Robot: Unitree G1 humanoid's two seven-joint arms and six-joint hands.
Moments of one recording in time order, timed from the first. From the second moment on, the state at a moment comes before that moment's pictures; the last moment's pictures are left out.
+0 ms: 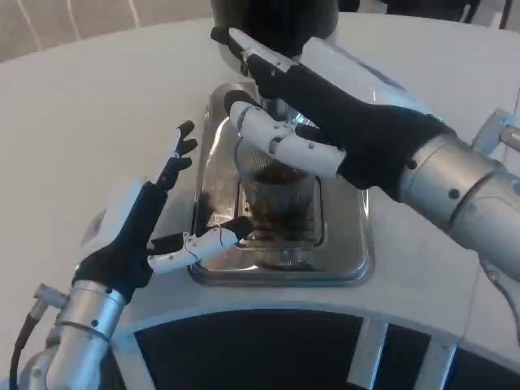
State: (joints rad) left arm -0.44 0.37 -0.02 0.47 0.36 -0.49 0.09; right arm -0.82 -0.52 0.38 -0.64 -0.37 0.75 0.54
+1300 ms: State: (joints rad) left arm -0.44 0.36 -0.03 0.46 0.35 -0.50 0.08; right arm -0.60 -0.63 -0.01 -1.03 -0.40 0.85 0.59
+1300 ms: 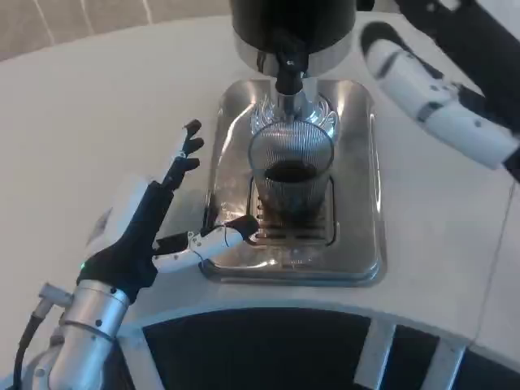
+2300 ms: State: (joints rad) left arm -0.51 0.34 -0.08 0.49 0.32 -0.49 0.04; right arm 0.26 -0.33 -0.47 -1.03 -0.40 0.17 0.77
